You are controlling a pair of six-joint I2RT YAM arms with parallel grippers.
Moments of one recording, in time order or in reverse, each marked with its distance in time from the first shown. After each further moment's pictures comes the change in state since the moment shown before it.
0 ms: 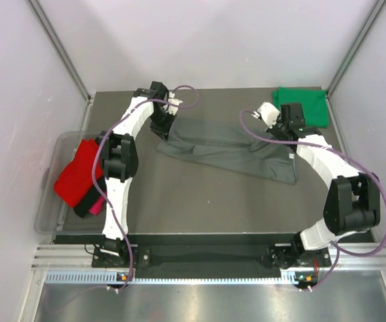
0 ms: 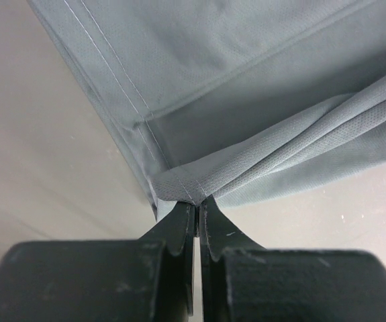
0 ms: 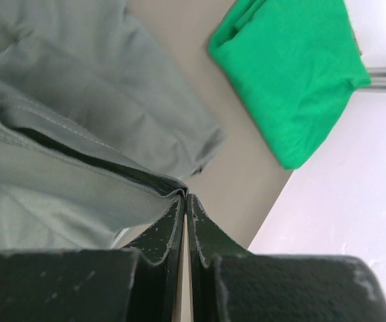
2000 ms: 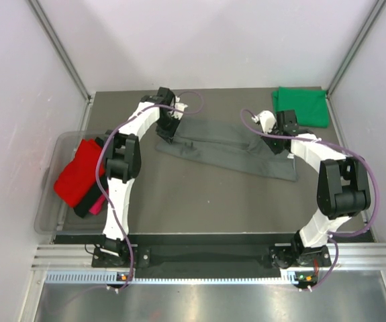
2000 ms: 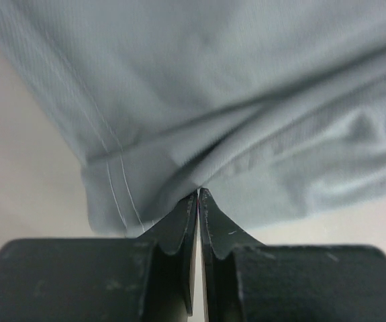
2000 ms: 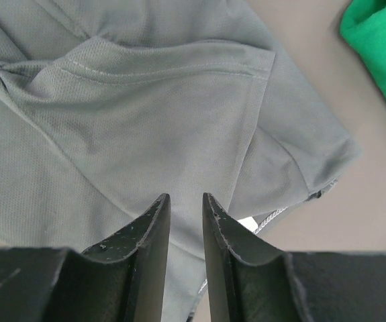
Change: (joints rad) left arm -0.043 -0.020 -0.136 0.154 -0.040 -0.045; right arm -0.026 0.164 -0.029 0.026 -0.179 0.232
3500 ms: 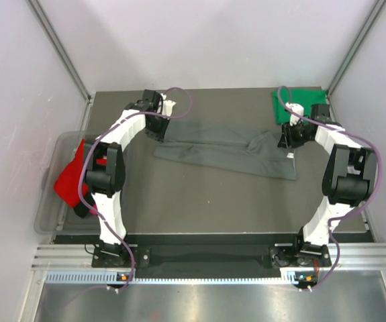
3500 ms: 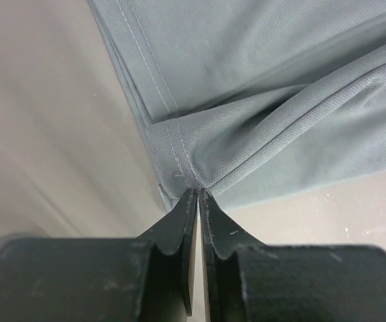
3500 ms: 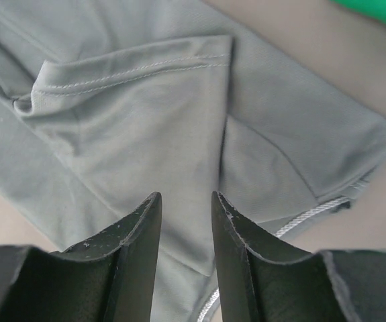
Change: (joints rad) left arm 0.038 -0.290 -0.352 0.231 -0.034 -0.053; right arm -0.305 0.149 0.159 -0.100 -0.518 0.118
